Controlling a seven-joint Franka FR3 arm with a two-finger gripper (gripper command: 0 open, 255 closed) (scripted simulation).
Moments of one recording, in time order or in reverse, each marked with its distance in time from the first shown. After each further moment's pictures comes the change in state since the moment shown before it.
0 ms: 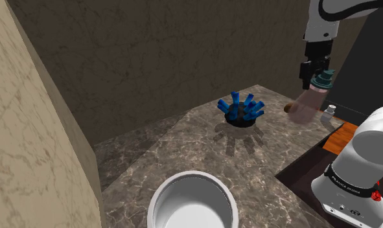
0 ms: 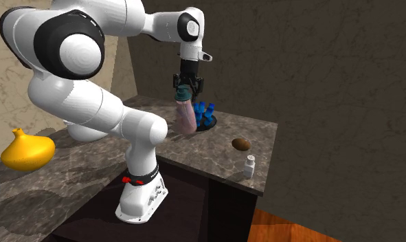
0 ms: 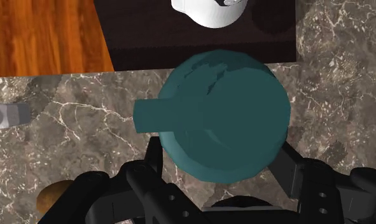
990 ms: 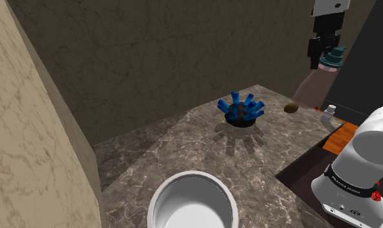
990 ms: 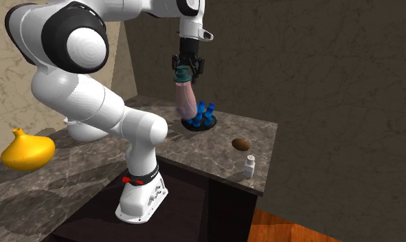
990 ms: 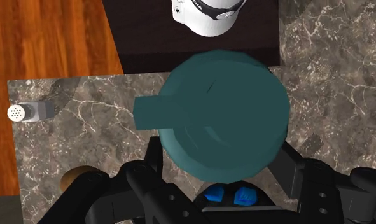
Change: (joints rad) arm 0.009 0.043 0.018 0.229 0.018 -0.186 -0.009
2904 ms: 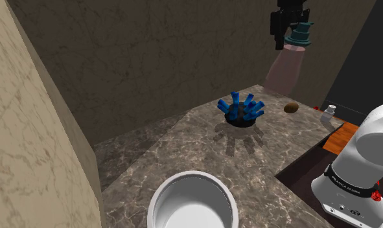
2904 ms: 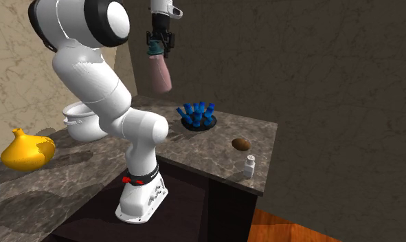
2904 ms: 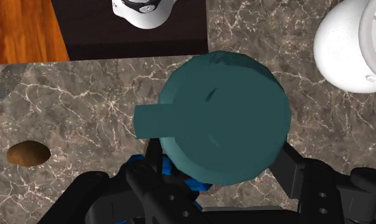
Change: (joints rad) arm 0.075 0.235 0.262 0.369 0.231 -0.131 0.307
